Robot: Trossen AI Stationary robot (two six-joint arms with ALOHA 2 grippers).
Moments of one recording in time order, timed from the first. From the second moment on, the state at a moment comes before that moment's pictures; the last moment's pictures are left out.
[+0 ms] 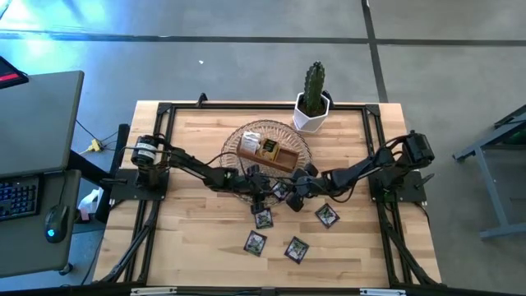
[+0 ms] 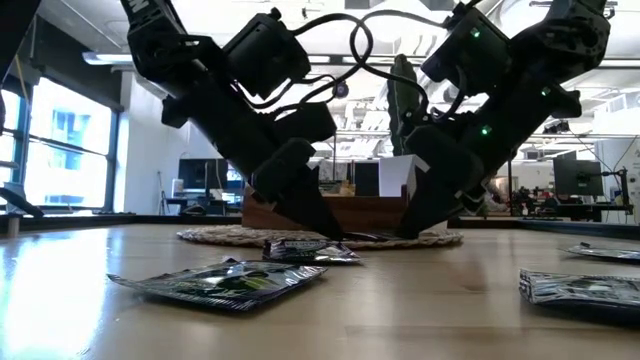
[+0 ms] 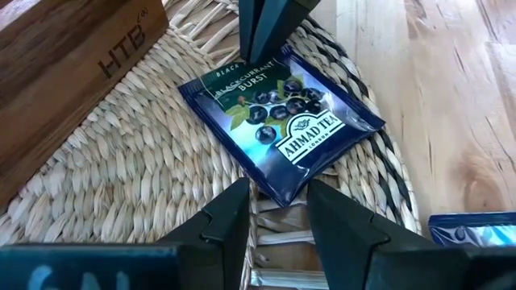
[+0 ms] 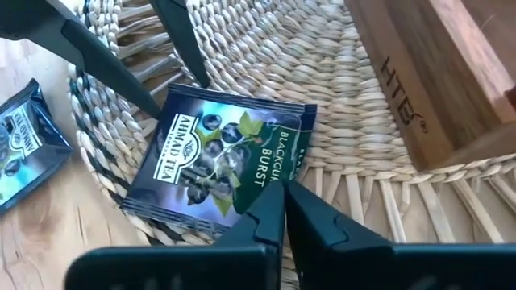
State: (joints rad) left arm -0.10 1.92 0.92 0.29 -0.17 -0.16; right arm 0.16 1.71 0.64 0.23 0.31 0.60
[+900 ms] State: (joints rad) left arm -0.11 1.90 0.91 0.27 -0.19 -0.21; right arm 0.11 1.45 0.81 0.01 0.58 0.04
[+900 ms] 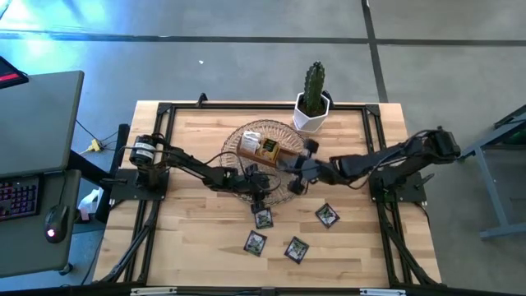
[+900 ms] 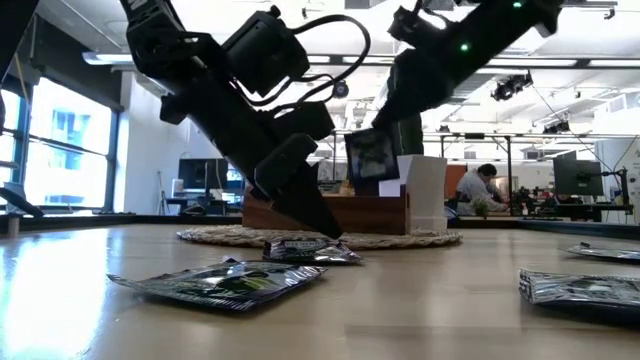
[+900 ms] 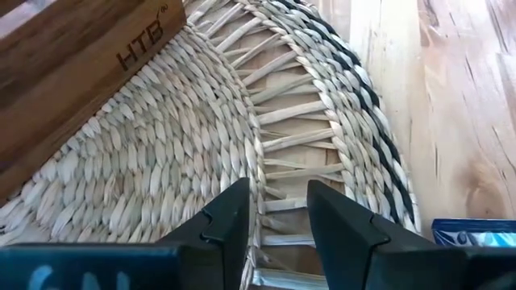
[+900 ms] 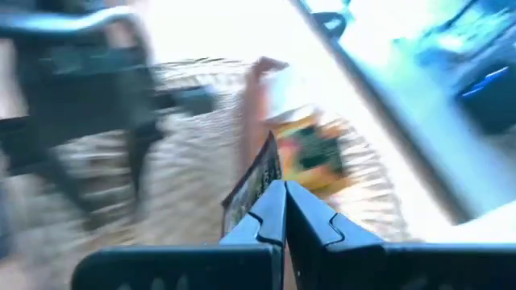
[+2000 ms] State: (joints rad) left arm -0.11 1.90 0.96 0.24 -0.07 -0.24; right arm -0.05 1.45 0.74 0.03 0.42 -0.09
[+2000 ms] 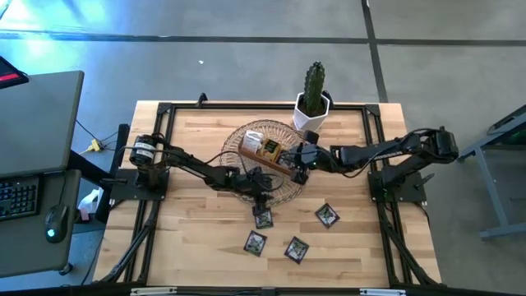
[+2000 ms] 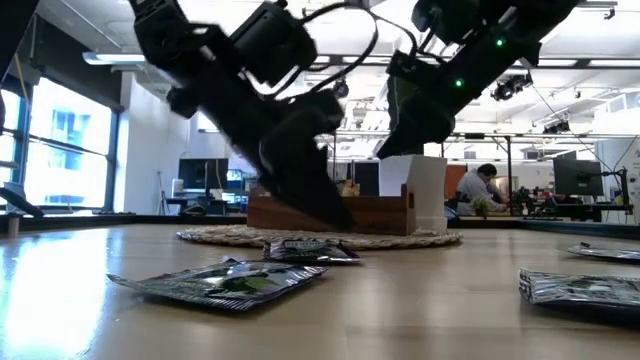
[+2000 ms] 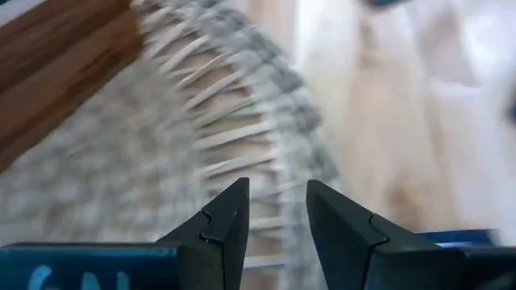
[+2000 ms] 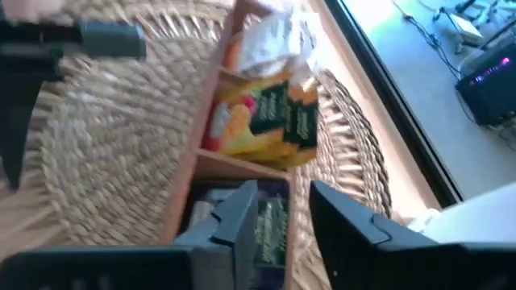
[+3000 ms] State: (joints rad) left arm -0.46 1.59 1.10 -0.69 -0.55 -0.64; right arm 0.45 1.86 0.97 0.25 0.30 0.05
